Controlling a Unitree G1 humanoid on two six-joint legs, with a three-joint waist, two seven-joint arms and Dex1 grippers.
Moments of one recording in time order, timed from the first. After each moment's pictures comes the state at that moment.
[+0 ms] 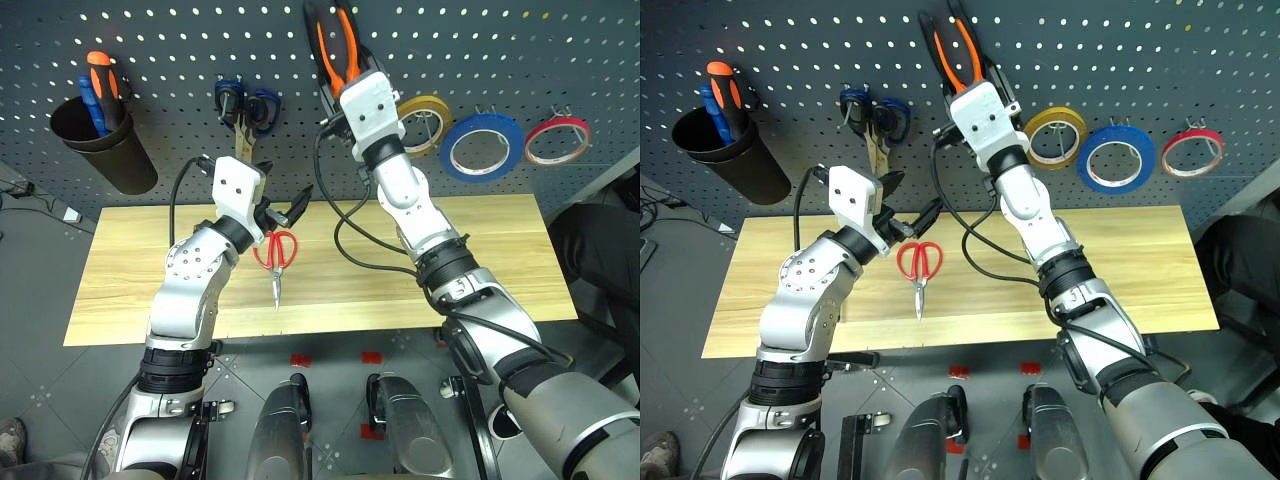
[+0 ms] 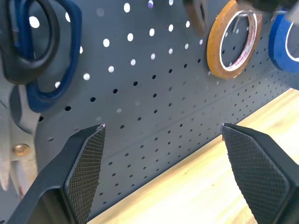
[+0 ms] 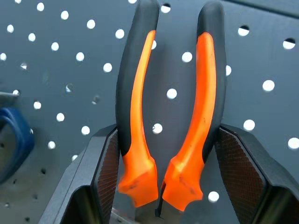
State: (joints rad) left arm -0.49 0.37 0.05 -0.10 -0.22 0.30 -0.45; right arm -1.14 -0.03 0.15 0.79 -0.21 -0.43 -0.08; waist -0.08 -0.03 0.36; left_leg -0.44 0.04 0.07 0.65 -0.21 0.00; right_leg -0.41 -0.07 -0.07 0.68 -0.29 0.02
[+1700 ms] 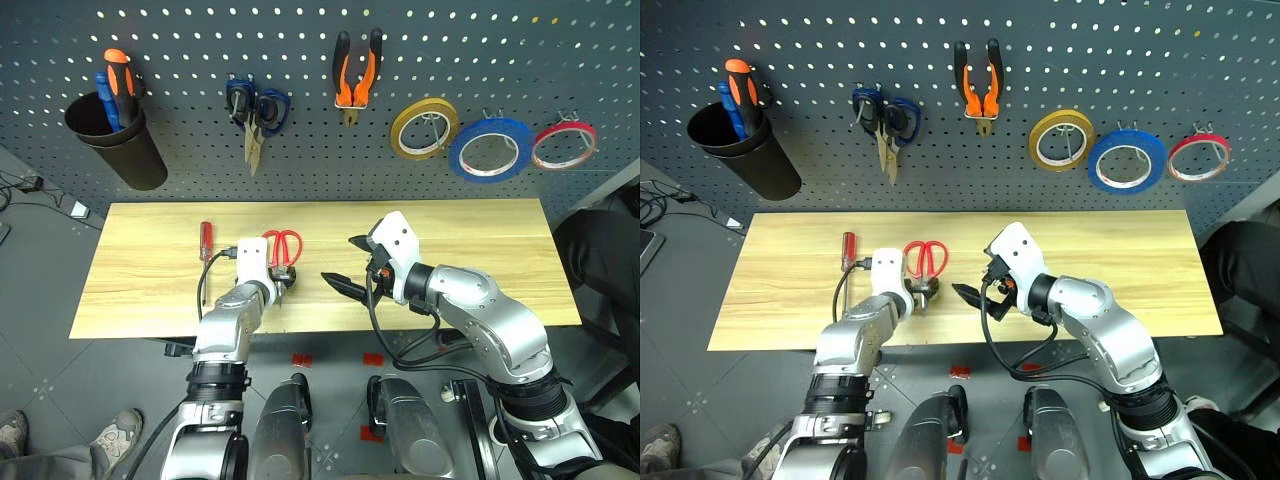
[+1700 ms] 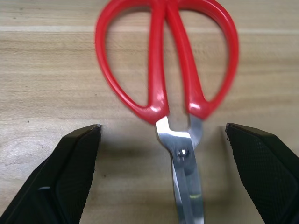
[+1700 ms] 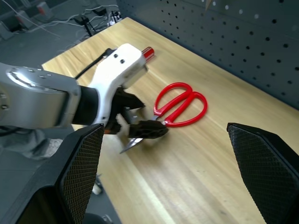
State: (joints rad) left arm -0.44 0.11 0.12 0.18 -0.12 0.76 -0.04; right arm -0.44 -0.29 0.25 -0.45 0.30 0.86 0.54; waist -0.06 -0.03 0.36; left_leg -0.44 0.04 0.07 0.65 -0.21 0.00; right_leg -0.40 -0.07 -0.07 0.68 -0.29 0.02
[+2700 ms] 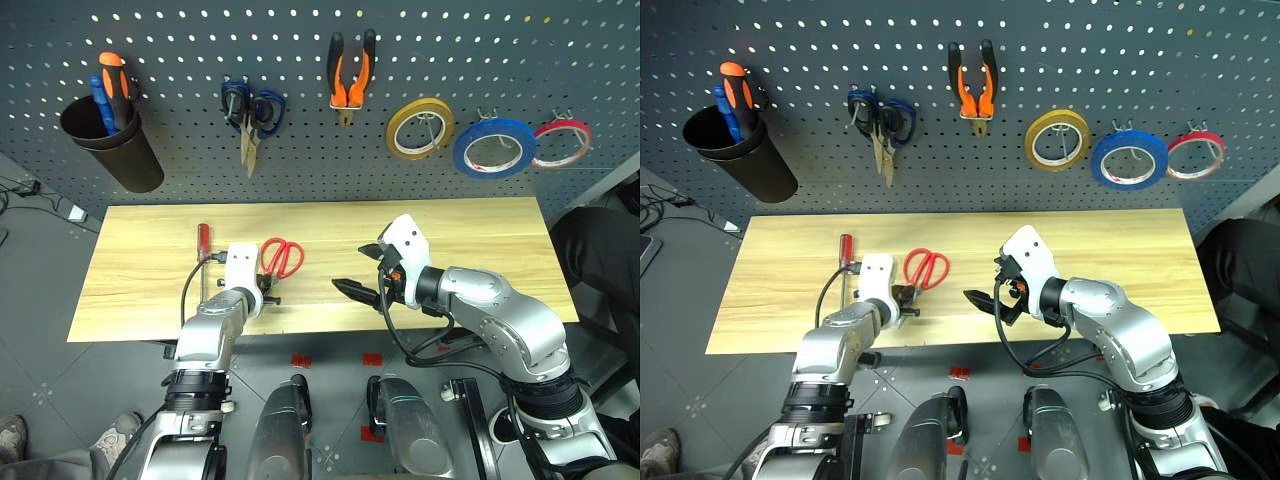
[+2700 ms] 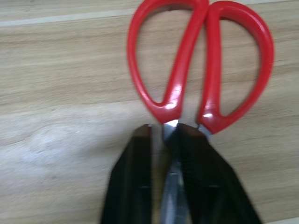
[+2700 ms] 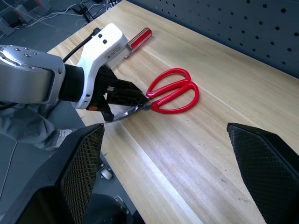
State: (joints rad) left arm -0.36 0.24 0.10 0.11 -0.11 0.77 -0.15; right arm -0.44 -0.35 0.21 -0.47 0.38 0.95 0.54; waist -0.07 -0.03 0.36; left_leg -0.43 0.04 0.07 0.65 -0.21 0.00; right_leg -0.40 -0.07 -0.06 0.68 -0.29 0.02
